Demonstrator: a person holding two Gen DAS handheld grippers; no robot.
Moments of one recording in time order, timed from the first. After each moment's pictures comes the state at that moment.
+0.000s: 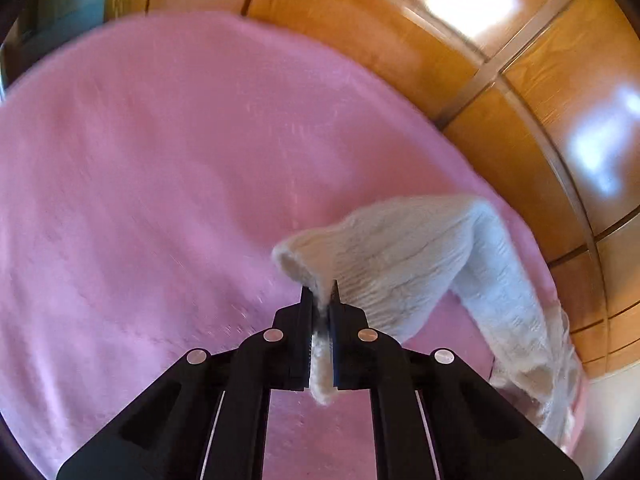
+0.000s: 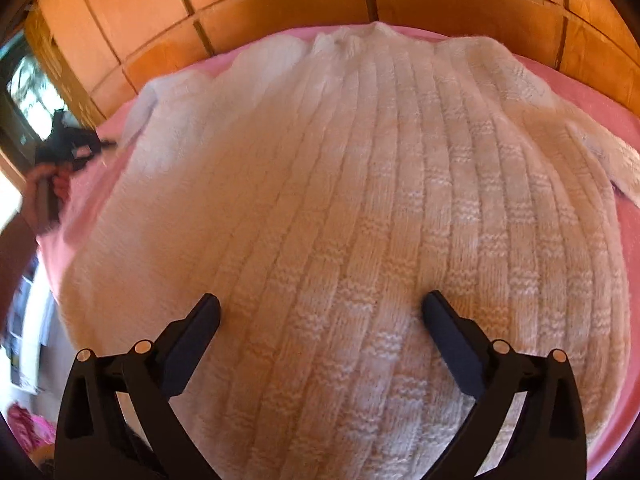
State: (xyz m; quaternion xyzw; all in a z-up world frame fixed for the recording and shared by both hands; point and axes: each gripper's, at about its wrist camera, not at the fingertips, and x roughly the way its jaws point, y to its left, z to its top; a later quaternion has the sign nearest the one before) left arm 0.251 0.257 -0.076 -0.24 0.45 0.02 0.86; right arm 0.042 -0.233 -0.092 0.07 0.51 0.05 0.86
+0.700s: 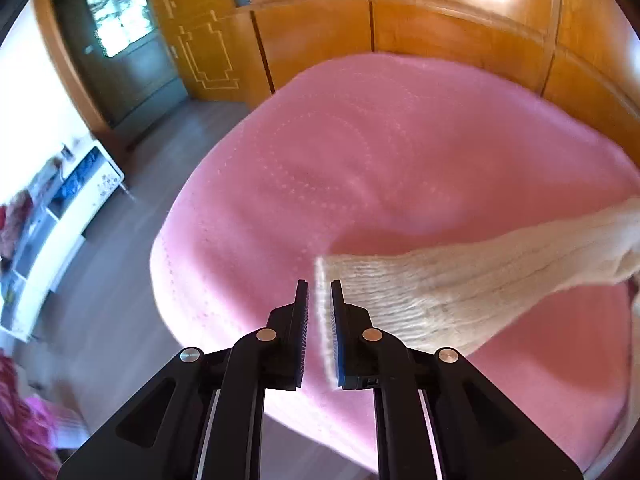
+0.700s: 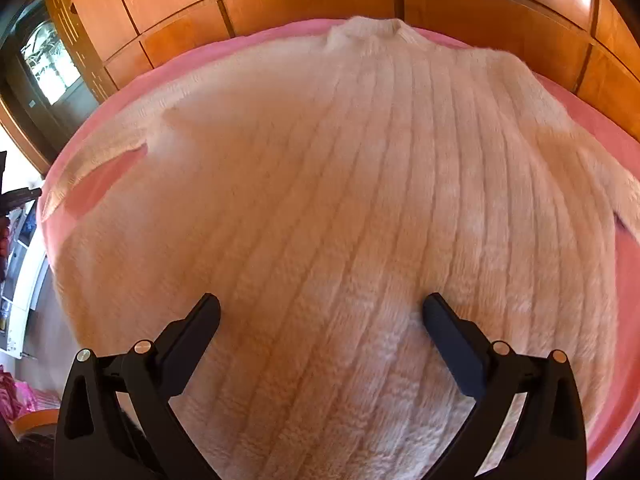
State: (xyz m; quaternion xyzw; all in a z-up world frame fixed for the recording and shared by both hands) left arm 0.083 0.370 -0.039 -0.04 0.47 0.19 0.86; right arm 0.055 -0.234 -0.081 0.03 0.52 0.08 0.85
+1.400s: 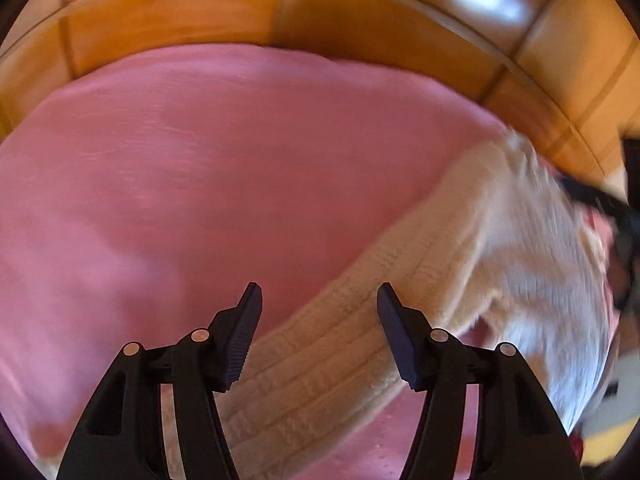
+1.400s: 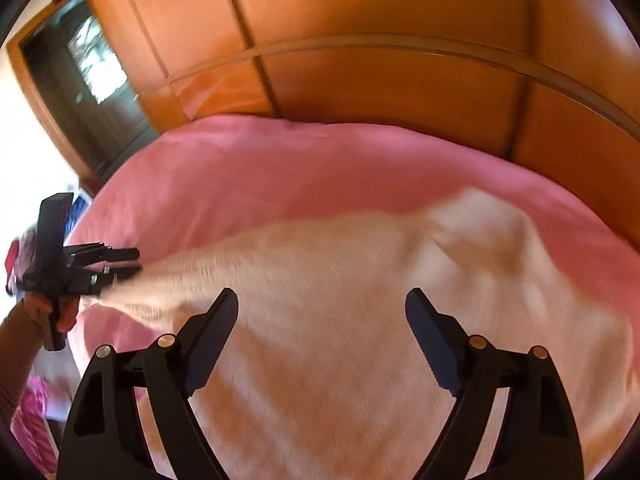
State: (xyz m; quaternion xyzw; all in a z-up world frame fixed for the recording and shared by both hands) left arm 0.255 0.187 -0.086 -0.01 0.52 -0.20 0.83; right arm 0.304 -0.177 -0.035 0.01 0.48 0.19 0.86
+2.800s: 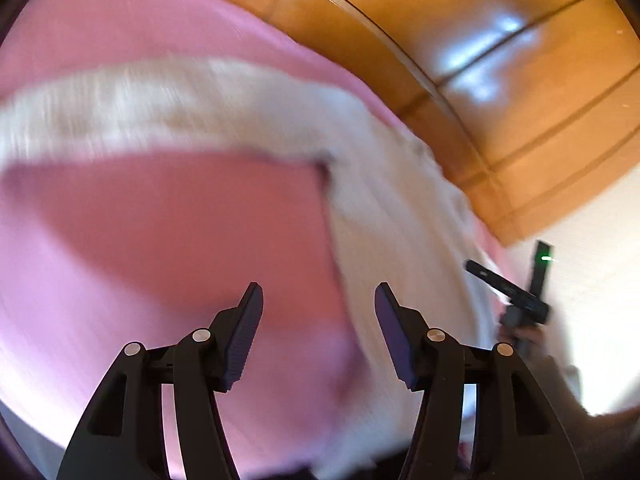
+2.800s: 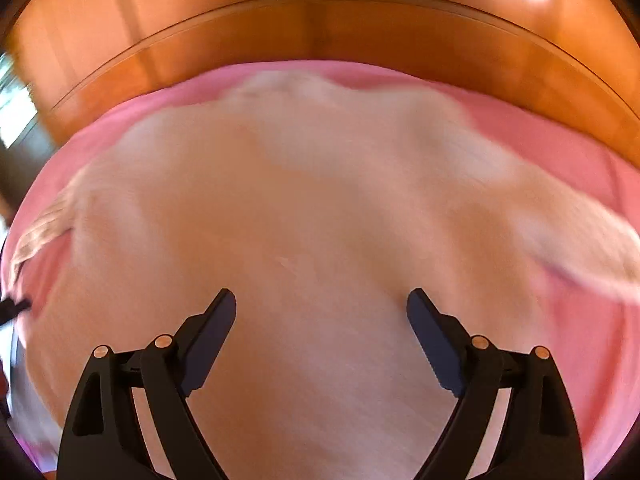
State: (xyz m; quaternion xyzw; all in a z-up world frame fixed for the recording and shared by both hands) left arm 0.058 0.192 -0.087 -0.26 0.48 -0.26 0.80; right arm 0.110 -0.302 -0.067 0.05 0.49 -0.05 0.87
